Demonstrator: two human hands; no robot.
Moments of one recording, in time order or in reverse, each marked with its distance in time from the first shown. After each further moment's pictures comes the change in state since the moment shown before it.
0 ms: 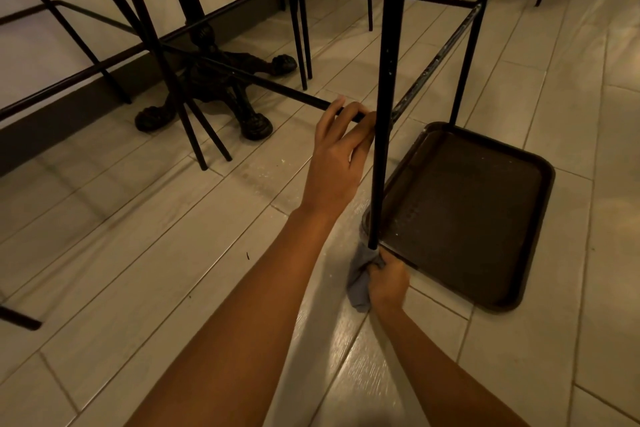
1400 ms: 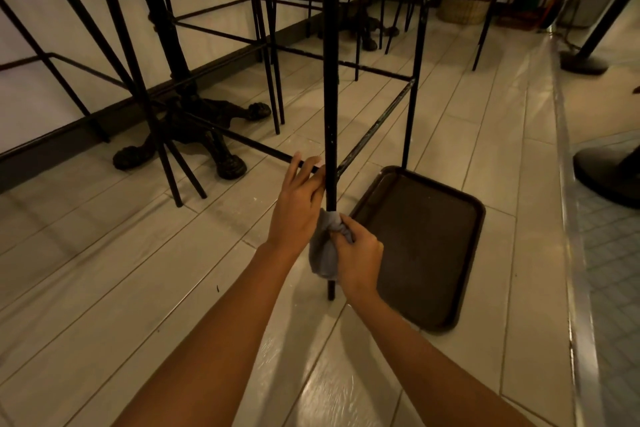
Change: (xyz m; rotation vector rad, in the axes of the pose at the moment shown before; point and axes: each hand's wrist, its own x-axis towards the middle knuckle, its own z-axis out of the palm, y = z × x) left_hand 0.004 0.018 -0.011 0.097 -0.209 -0.162; right_hand -0.018 -0.121 -0.078 0.282 0.132 -0.281
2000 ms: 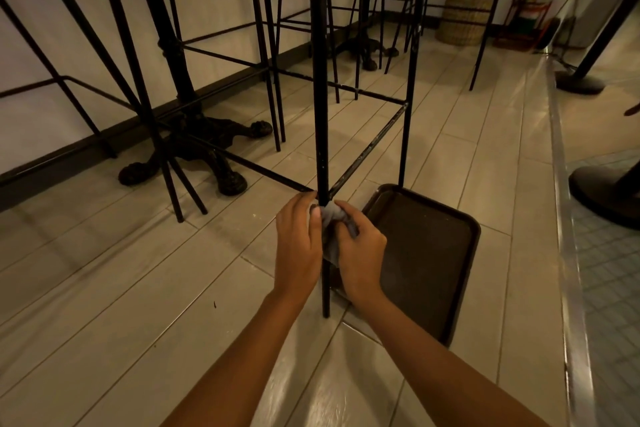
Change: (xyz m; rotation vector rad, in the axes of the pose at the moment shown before) left_hand -0.032 0.047 -0.005 -0.232 0.187 -0.224; right_hand 0.011 -0.049 -0.024 0.153 -0.008 -0.195
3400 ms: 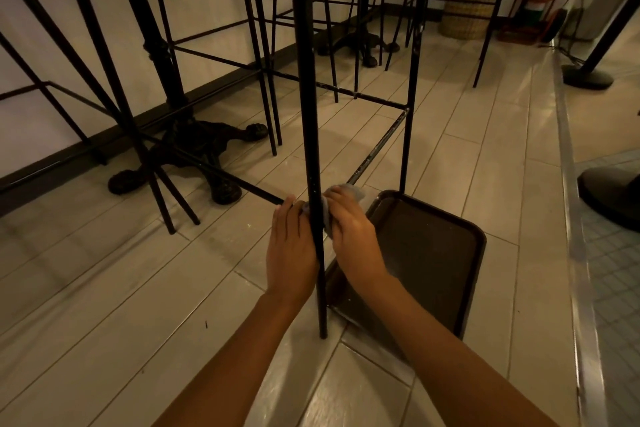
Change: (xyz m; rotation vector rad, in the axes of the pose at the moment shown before) left_hand 0.032 -0.028 0.023 0.692 -0.077 0.246; right_hand 0.064 0.007 0.002 -0.395 -0.297 -0.439
